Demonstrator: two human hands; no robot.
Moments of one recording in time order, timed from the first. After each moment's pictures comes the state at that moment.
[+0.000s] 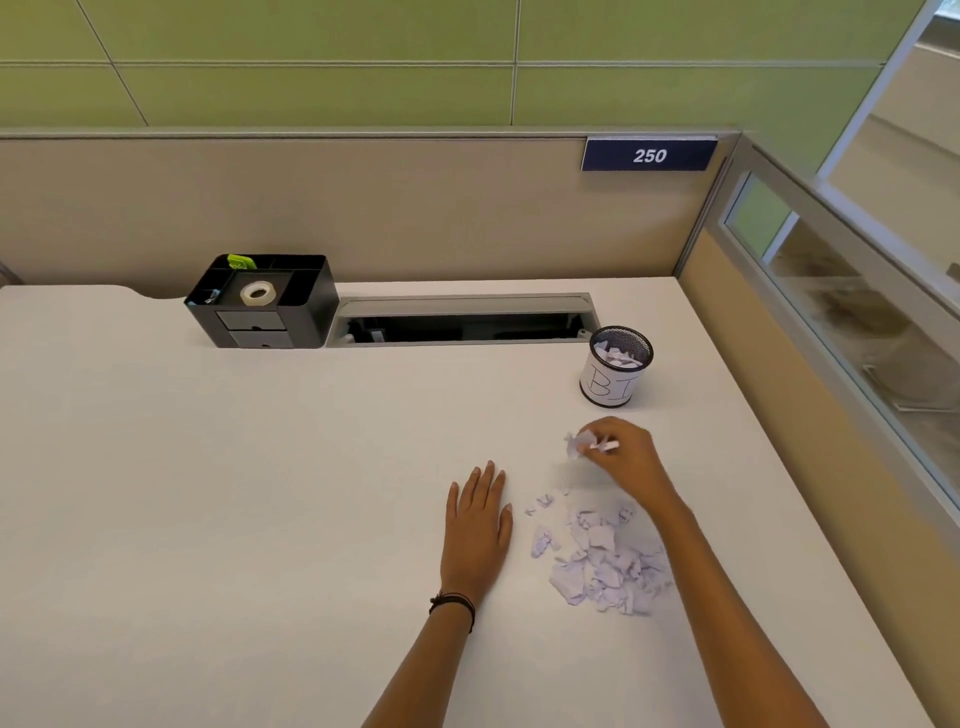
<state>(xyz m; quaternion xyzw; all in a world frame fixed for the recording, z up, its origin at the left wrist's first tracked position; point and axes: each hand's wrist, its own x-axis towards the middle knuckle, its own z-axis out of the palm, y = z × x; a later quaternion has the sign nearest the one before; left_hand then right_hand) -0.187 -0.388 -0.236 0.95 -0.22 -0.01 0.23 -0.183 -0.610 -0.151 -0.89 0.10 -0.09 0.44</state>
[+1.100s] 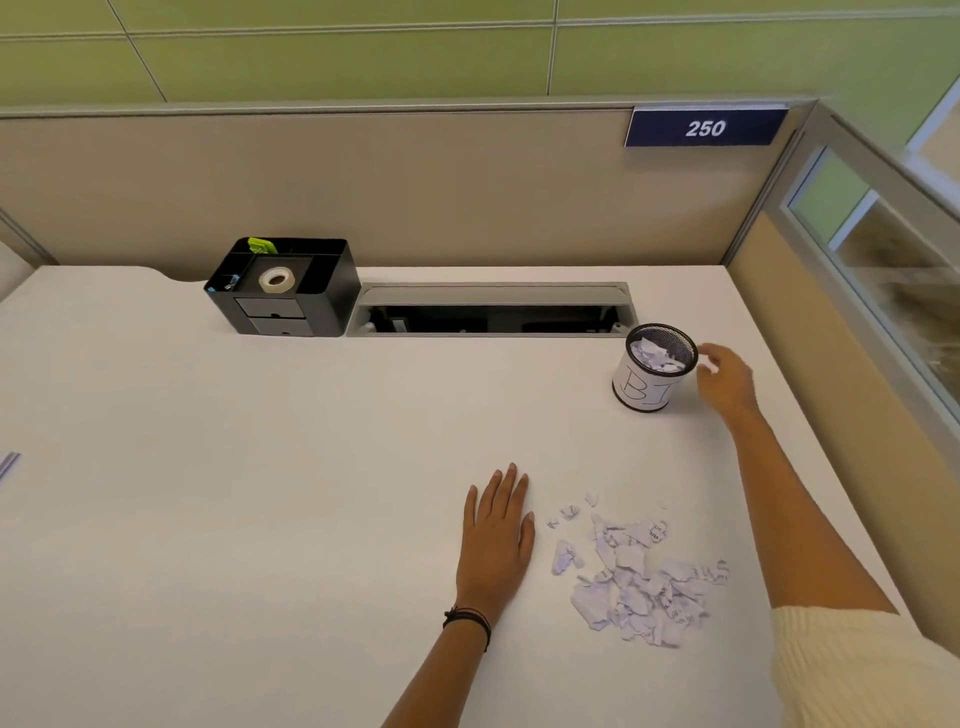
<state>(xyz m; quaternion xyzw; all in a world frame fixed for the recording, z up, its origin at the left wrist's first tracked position) -0.185 -0.389 -0.242 0.95 -0.21 0.00 0.21 -0.086 -0.728 -0.156 -0.87 0.27 -0.15 0.38</state>
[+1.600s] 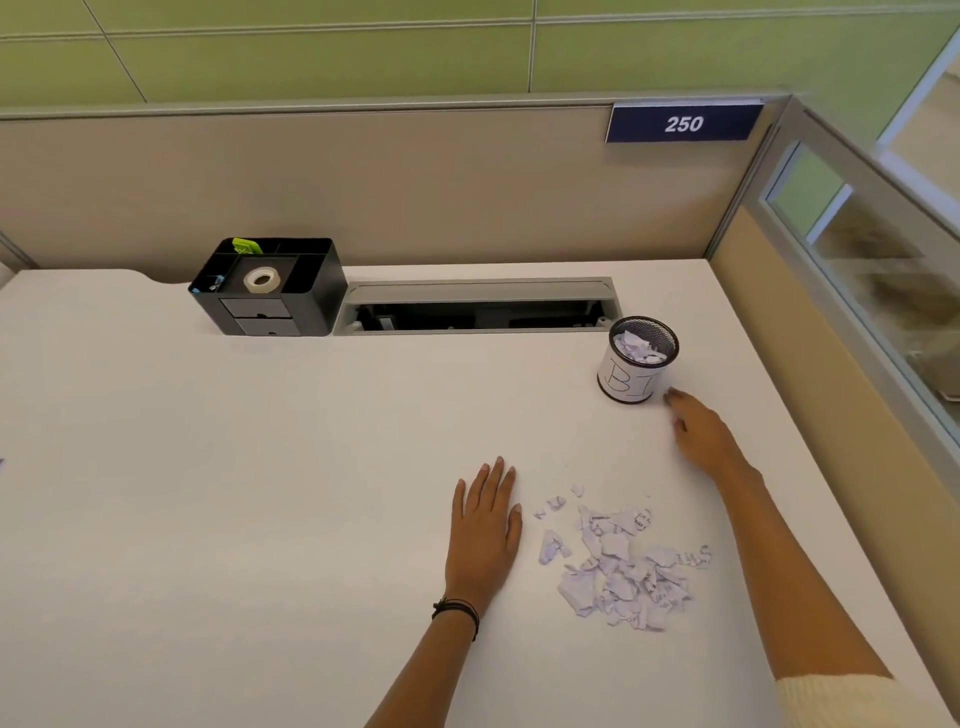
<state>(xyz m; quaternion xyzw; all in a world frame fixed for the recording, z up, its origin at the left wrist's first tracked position) -0.184 -0.388 -0.238 0.96 -0.21 -0.01 0.20 -0.147 -0.717 -0.197 -0.96 0.16 0.00 0.25</state>
